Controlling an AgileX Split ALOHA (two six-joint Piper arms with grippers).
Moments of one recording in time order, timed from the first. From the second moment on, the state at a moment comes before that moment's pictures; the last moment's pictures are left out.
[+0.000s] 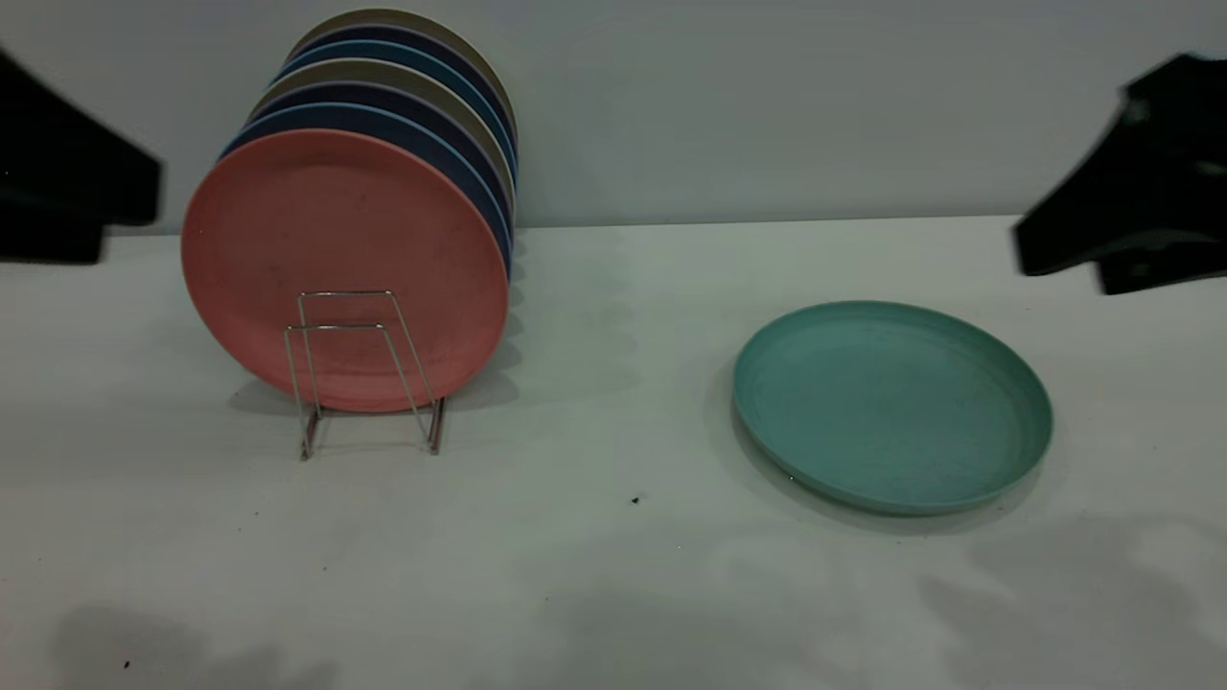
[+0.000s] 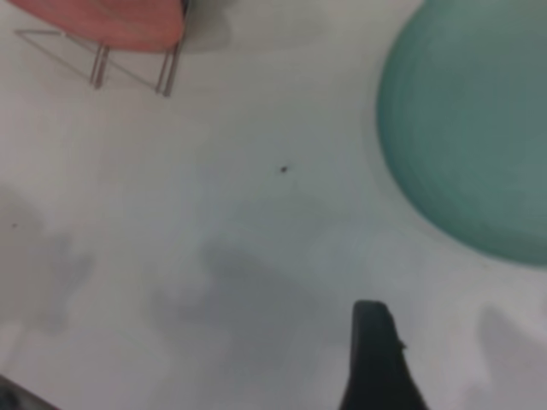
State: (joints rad) left arm -0.05 1.14 -0.55 -1.11 0.56 0.81; right arm 0.09 1.49 -0.70 1.15 0.51 -1.02
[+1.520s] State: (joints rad) left arm -0.05 1.24 -0.59 -1.21 0.45 0.92; right arm -0.24 2.39 -1.30 1.28 0.73 -1.19
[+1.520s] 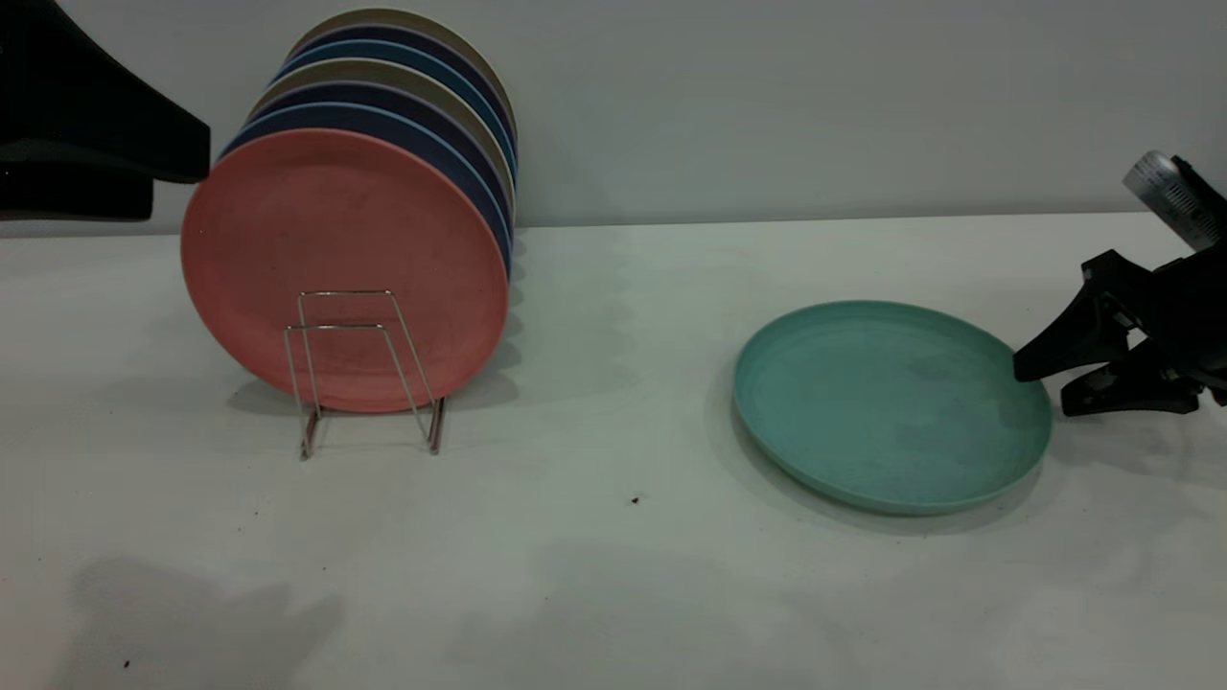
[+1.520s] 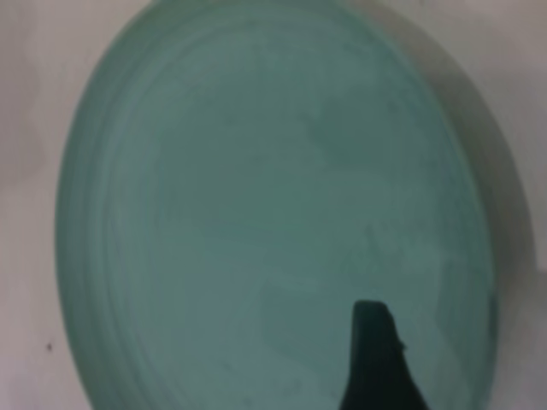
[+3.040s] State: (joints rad) left arm -0.05 1.55 -0.59 -1.69 0.63 1.35; right arm -0.12 2.26 -1.31 1.09 0.70 -1.06
